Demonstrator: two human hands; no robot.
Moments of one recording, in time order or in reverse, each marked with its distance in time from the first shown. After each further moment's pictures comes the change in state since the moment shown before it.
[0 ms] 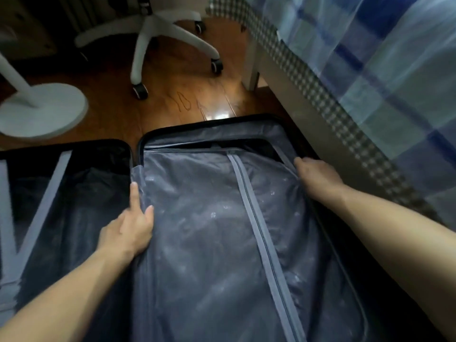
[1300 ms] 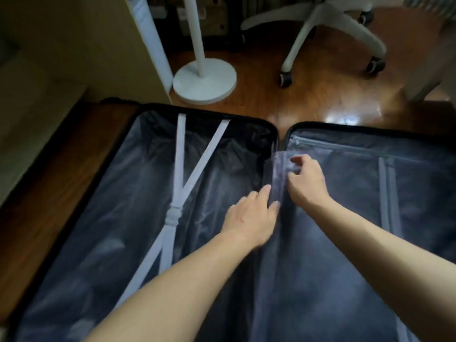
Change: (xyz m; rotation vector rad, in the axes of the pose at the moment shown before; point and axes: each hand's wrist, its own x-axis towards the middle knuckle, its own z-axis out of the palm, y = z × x) left_hand -0.050 -0.040 -0.033 -0.199 -0.079 0.084; right_hand 0.010 -0.344 -0.049 0.992 -0.010 -0.043
